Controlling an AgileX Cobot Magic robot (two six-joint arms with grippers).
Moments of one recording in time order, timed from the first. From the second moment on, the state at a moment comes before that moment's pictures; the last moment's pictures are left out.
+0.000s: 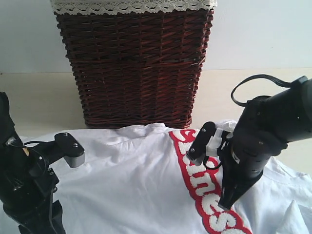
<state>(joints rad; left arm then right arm) -0.49 1.59 -0.76 -0.37 0.92 0.66 0.42 1.83 -0.80 -0.49 0.53 0.04</state>
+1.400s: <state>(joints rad) -0.44 1.78 -0.70 0.49 0.75 0.35 0.38 1.65 -0.82 -0.42 0.64 -0.37</state>
